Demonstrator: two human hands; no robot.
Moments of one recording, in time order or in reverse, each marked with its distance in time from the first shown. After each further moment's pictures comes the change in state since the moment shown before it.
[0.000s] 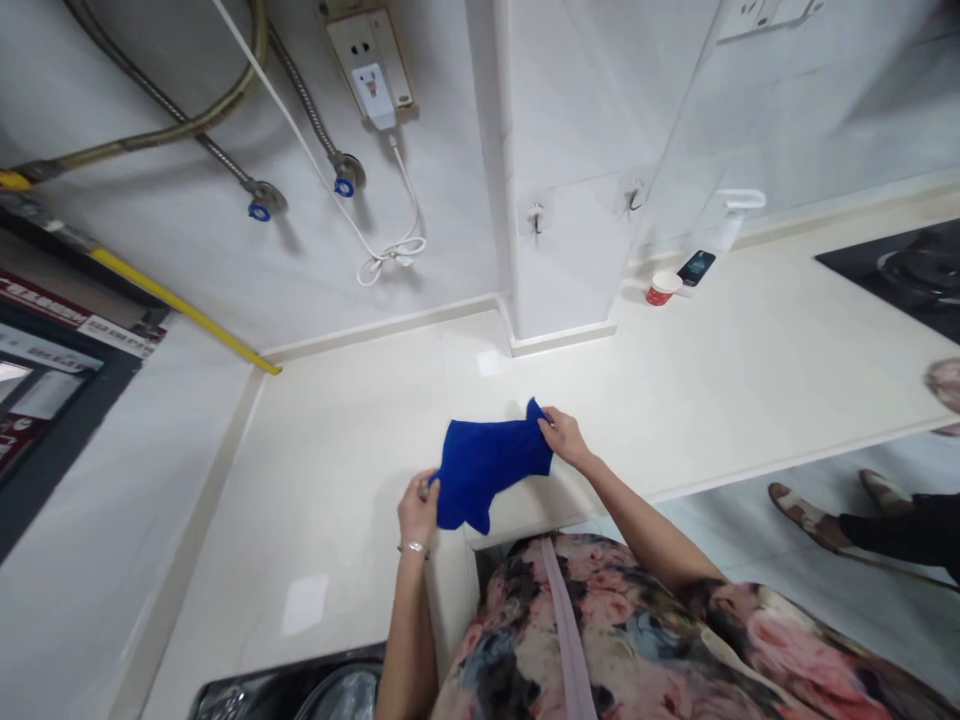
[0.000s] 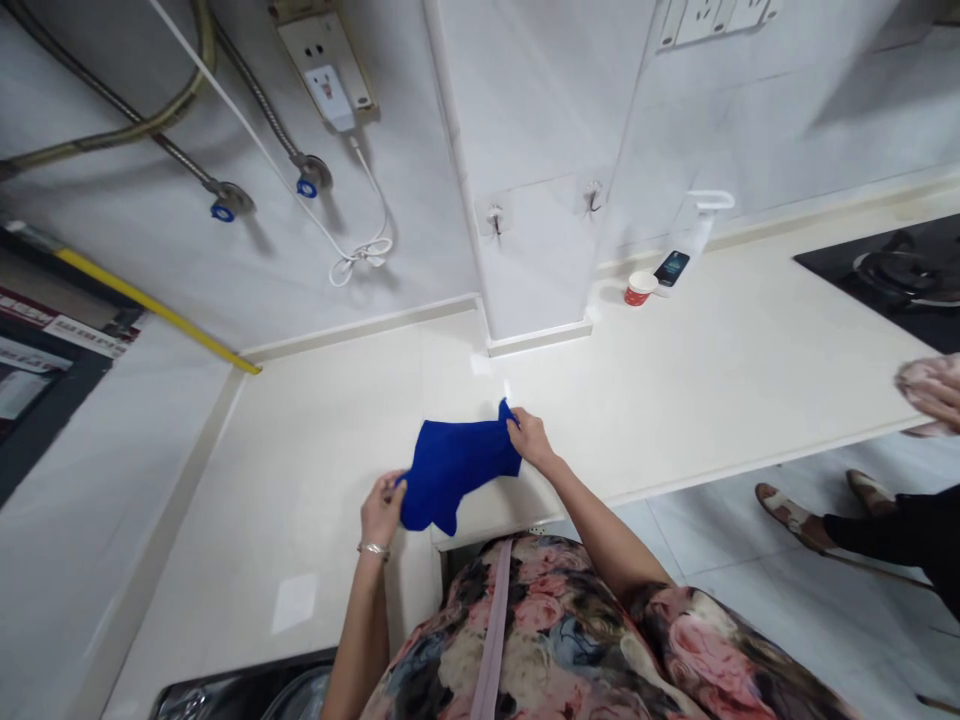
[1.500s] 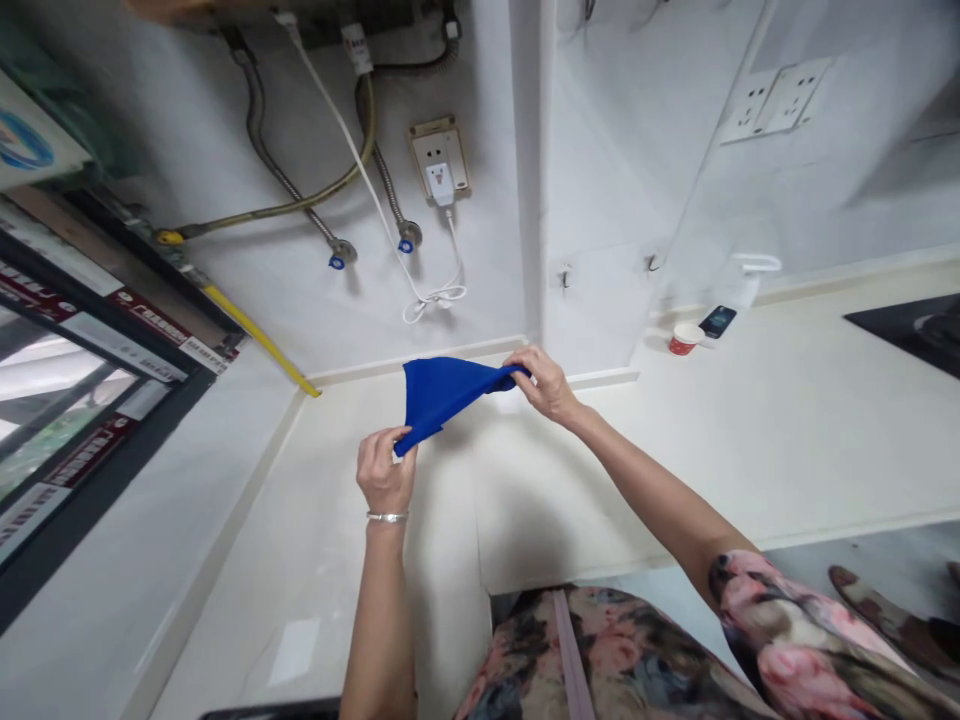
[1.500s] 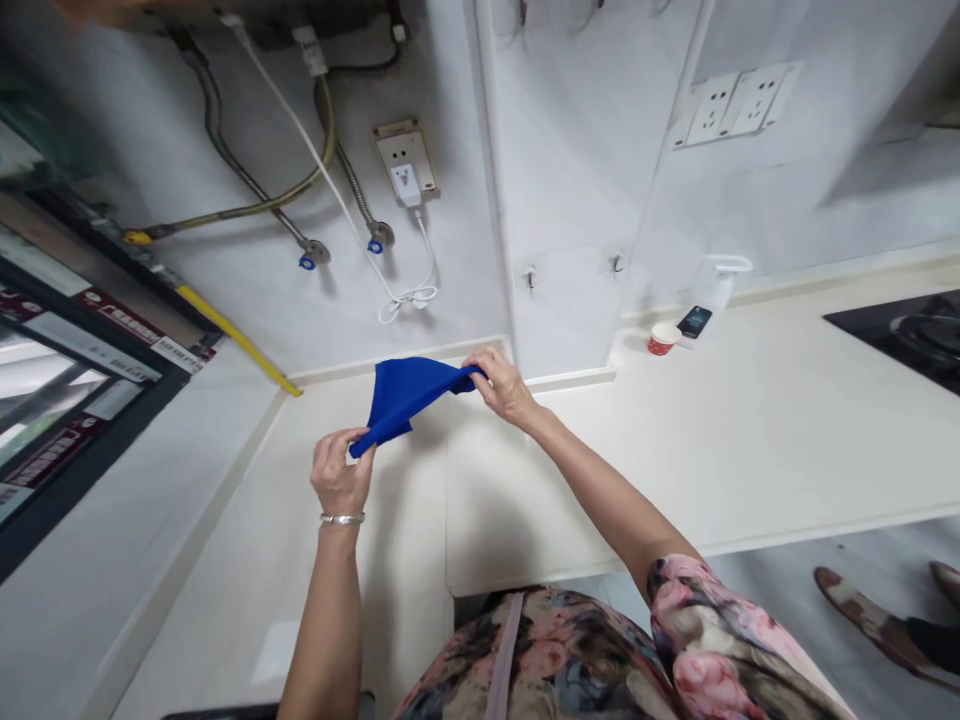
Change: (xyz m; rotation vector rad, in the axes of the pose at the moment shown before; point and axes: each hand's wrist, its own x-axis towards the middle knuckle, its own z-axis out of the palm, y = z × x) left_hand 0.068 0.127 -0.074 0.359 0.615 1.057; right_hand 0.097 -0.161 -0.076 0.272 0.305 -1.032
